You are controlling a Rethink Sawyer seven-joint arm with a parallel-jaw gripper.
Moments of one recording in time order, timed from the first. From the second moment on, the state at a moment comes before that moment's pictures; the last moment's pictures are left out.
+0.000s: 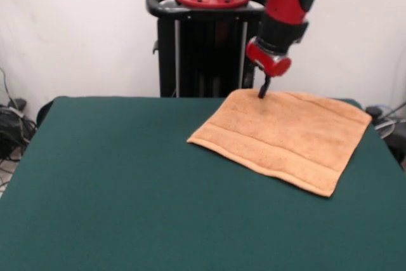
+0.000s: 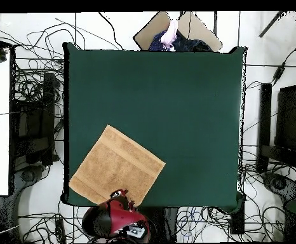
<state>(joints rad) 0.16 -0.49 -0.21 2.33 0.16 -0.20 2.59</state>
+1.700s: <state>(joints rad) -0.01 -0.46 -0.21 2.13 0.00 -0.20 2.59</state>
